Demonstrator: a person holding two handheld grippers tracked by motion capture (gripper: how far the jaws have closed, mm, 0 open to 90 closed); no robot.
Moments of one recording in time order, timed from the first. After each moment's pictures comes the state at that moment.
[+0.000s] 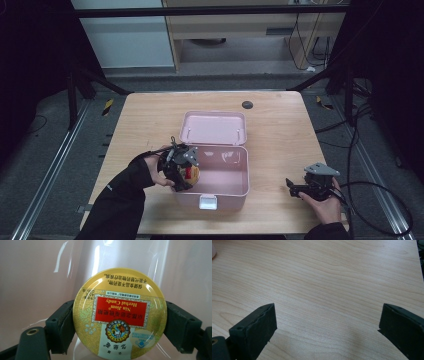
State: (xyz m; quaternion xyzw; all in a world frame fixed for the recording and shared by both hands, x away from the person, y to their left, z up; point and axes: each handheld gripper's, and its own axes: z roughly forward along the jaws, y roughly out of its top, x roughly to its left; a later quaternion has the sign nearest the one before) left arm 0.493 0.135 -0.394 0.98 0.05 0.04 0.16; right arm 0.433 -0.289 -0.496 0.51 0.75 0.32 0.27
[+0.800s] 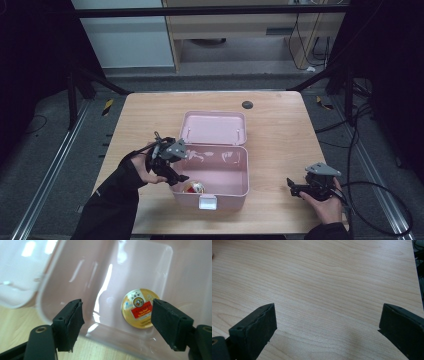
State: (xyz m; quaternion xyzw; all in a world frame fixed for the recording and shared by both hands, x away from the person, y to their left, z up) left arm 0.482 0.168 -0.361 0.96 0.10 0.10 0.25; right arm 0.433 -0.291 -0.495 0.51 0.75 0.32 0.28
